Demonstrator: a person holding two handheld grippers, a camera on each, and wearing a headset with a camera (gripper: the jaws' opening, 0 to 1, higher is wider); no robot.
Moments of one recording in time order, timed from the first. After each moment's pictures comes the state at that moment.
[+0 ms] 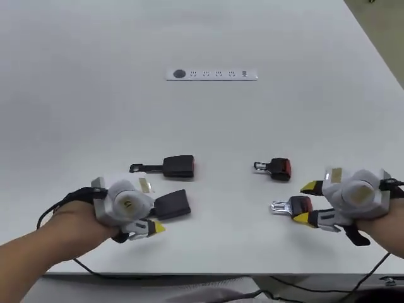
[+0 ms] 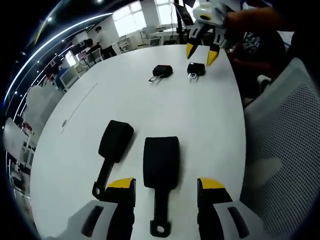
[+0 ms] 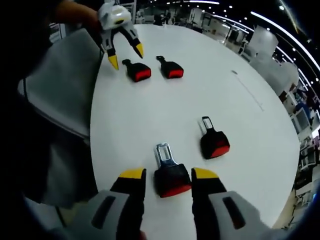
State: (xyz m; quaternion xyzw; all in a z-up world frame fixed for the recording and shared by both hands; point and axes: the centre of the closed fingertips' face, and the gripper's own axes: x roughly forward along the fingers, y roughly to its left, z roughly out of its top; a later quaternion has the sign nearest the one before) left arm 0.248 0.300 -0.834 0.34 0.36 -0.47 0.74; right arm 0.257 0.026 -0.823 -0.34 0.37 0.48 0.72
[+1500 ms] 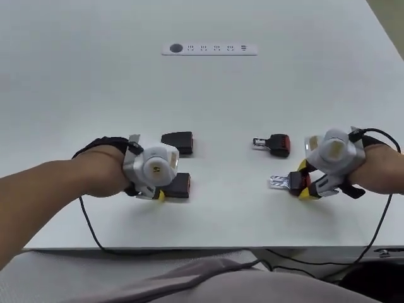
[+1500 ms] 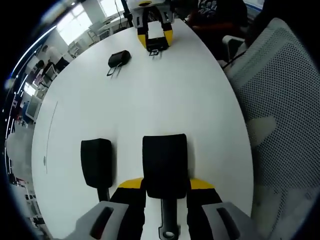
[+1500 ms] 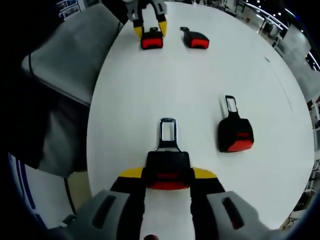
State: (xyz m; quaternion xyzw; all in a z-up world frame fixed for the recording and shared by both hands) left arm 0.256 0.290 -0.858 0.46 0.36 -0.56 0.58; right arm 0.253 0.013 -0.858 -0.39 0.43 0.54 0.60
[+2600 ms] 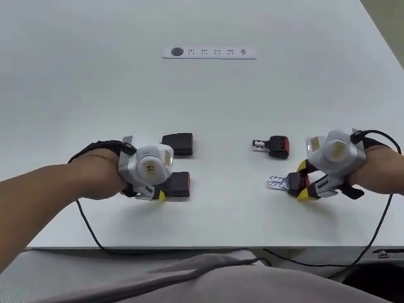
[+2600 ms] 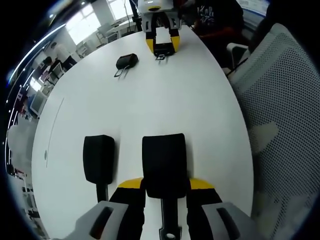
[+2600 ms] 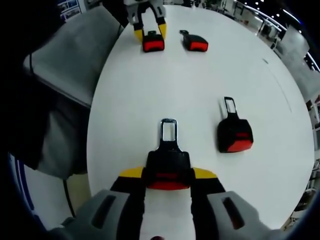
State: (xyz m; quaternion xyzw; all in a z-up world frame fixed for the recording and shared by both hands) left arm 0.256 0.292 -0.857 0.43 0.35 -0.56 0.61; right arm 0.252 0.017 -0.856 -0.38 0.42 0.55 0.61
